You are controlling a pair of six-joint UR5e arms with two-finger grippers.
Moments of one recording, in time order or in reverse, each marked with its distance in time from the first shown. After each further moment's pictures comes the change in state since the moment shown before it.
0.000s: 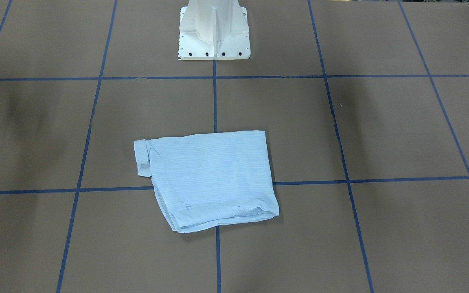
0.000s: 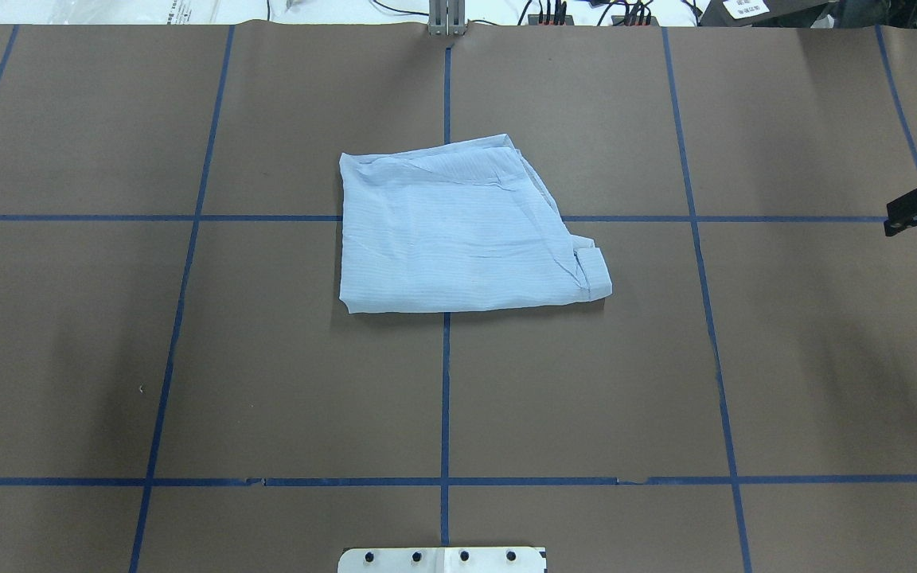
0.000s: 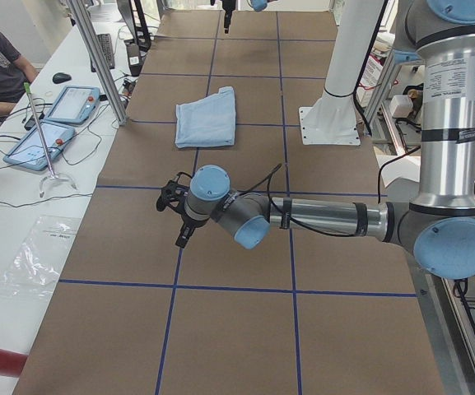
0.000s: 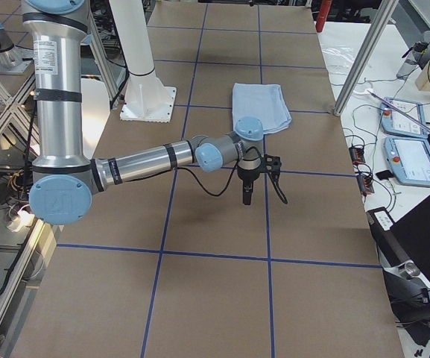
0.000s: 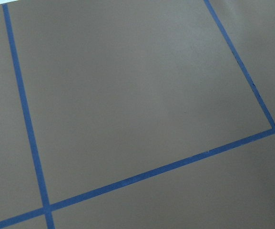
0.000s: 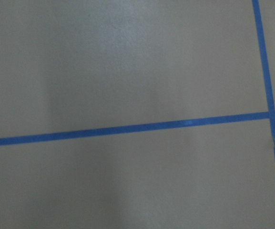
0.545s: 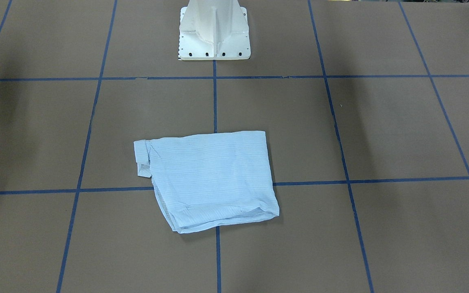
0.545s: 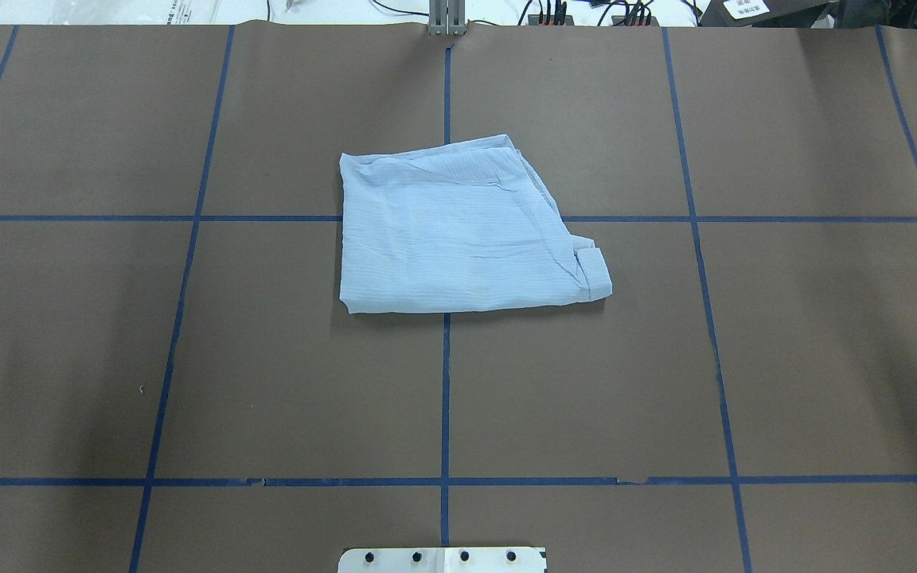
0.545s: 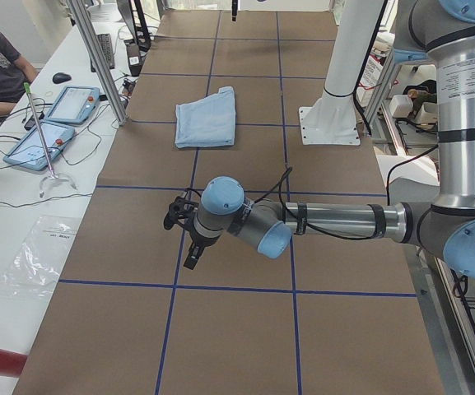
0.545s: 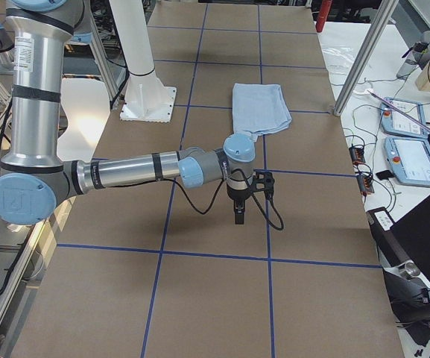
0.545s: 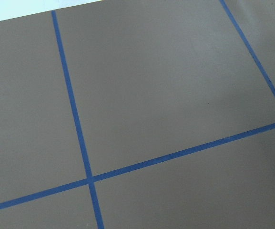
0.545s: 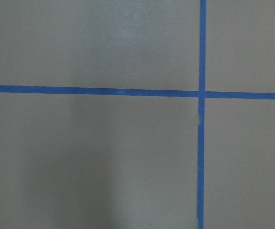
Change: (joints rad) left arm -0.068 0.040 -0.020 0.159 0.035 0.189; right arm 0.167 -0.070 -0.017 -0.030 0.063 -0.287
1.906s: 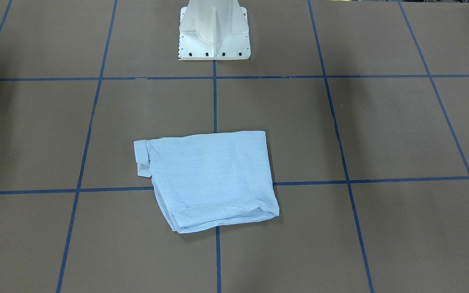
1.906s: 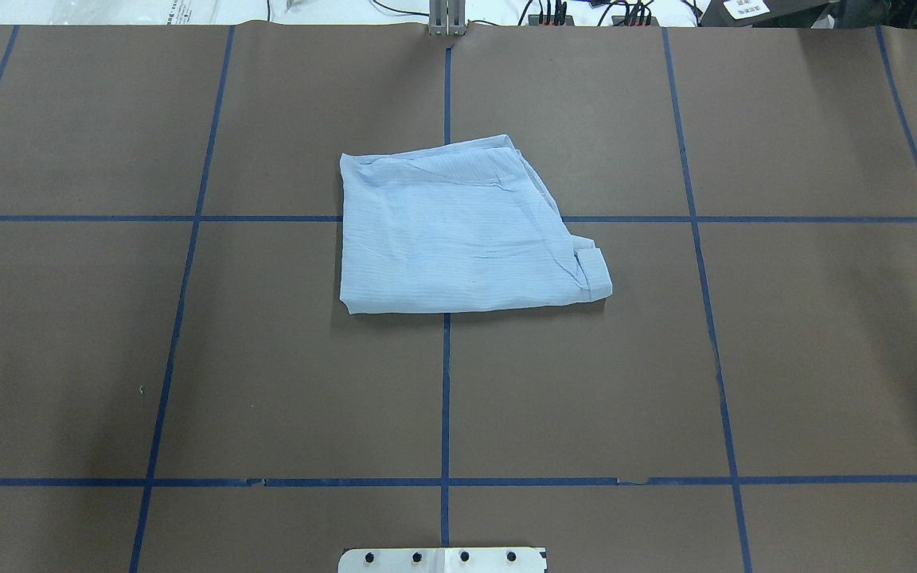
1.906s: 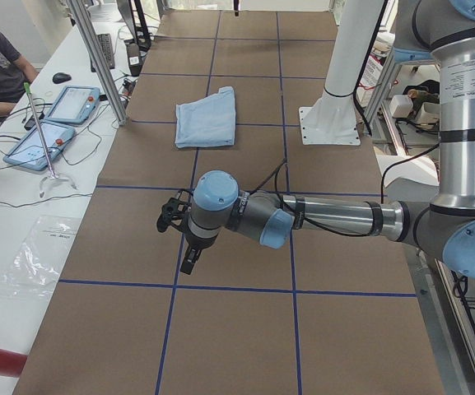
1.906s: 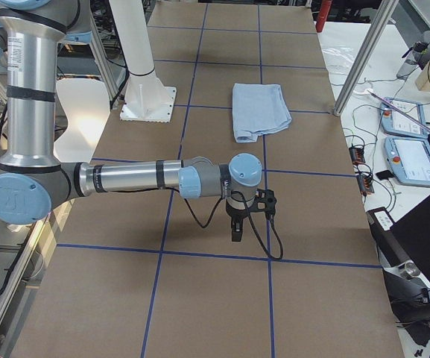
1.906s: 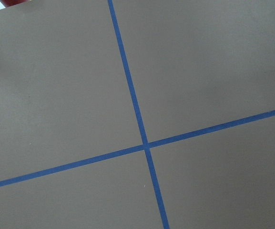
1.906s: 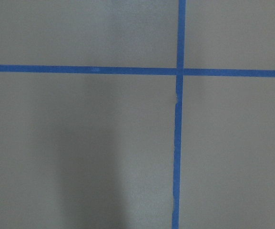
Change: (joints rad) left arm -0.055 -0.022 -0.038 0.155 -0.013 0.068; right arm 0.081 0.030 -0.085 -0.124 0.104 -0.165
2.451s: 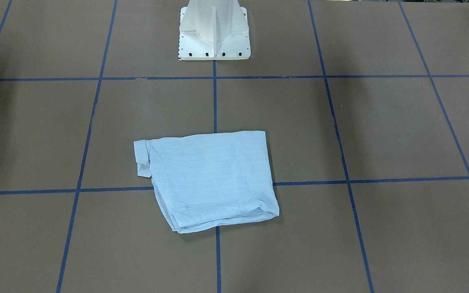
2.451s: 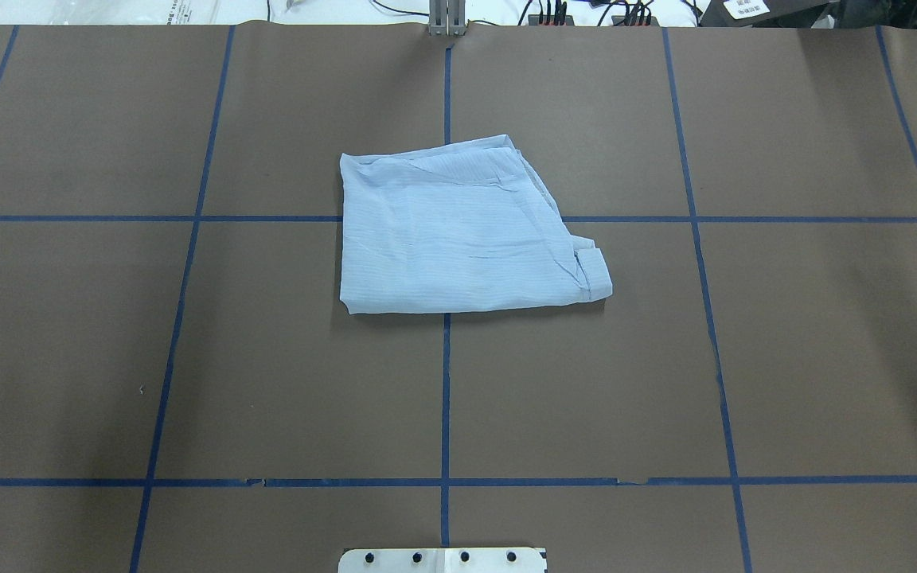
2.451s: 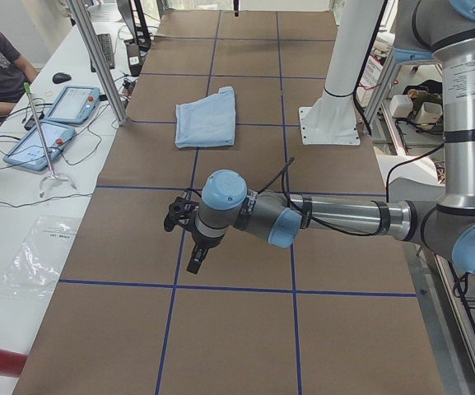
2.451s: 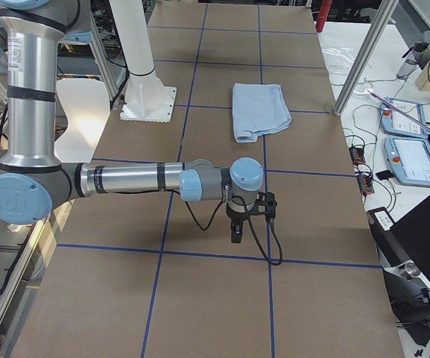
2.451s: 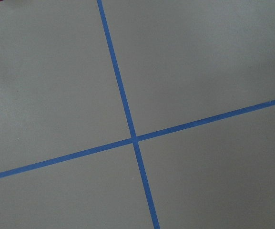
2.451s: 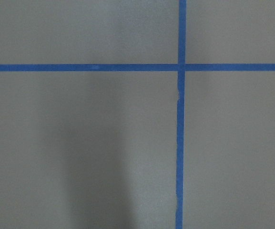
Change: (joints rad) left arm -0.001 0.036 -0.042 0.007 0.005 0.001; right arm 0.007 0.002 -0.013 0.001 0.019 -0.002
